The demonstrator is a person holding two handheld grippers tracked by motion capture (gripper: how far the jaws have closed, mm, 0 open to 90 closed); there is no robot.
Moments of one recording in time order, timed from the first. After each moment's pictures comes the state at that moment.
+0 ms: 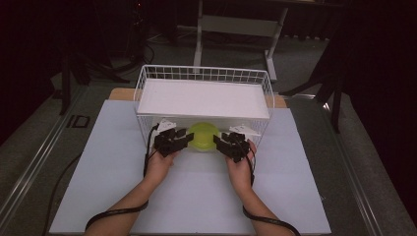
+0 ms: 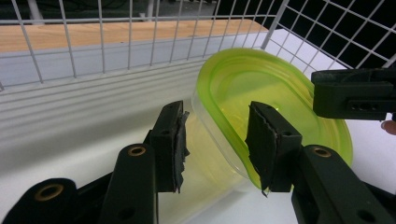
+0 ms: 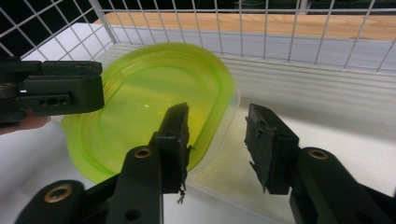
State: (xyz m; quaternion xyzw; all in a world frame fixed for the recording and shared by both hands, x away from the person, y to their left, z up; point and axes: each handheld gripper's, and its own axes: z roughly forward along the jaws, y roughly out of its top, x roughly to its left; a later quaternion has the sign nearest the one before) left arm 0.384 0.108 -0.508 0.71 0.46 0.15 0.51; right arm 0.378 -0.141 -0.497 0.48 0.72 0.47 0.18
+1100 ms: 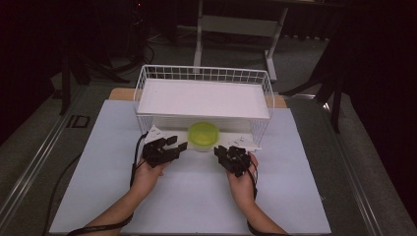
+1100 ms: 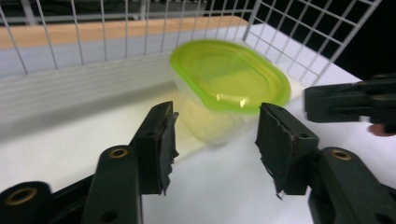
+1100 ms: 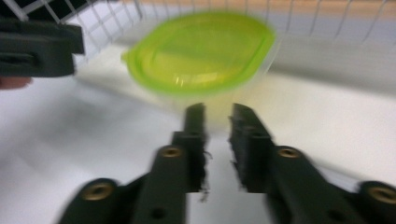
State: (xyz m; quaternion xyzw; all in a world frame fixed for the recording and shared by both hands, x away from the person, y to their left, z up) left arm 0.334 0.133 -0.496 0.73 0.43 0.15 0.51; right arm 0.334 -0.142 -0.501 0.46 0.74 0.46 0.17
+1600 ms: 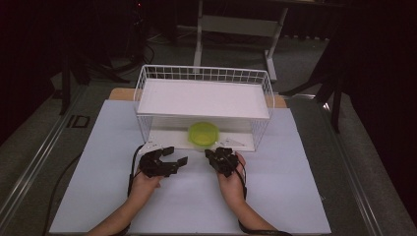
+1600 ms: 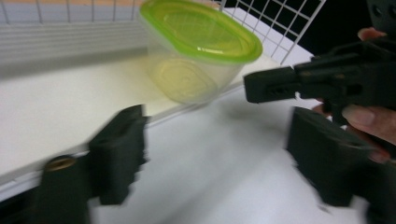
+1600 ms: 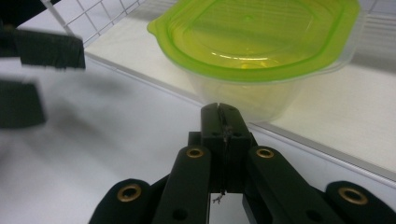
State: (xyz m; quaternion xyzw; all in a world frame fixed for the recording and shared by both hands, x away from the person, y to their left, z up) left arm 0.316 0.138 -0.522 0.74 0.41 0.10 0.53; right arm 0.343 -0.110 -0.516 0.45 0.76 0.44 0.14
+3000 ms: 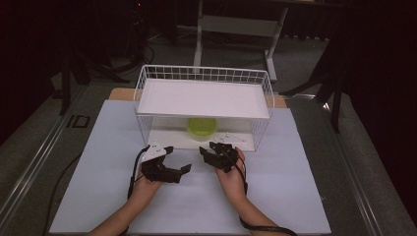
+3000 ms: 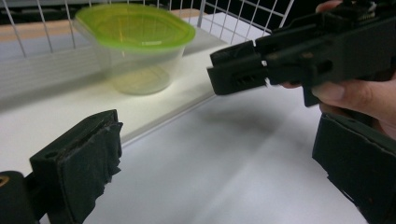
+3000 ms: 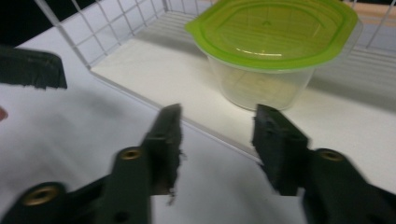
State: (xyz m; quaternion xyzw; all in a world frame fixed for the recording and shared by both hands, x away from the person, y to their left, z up) left arm 0.300 0.132 -0.503 0.75 0.36 0.14 0.54; right arm 0.349 -0.110 -0.503 0.42 0.77 0.46 0.16
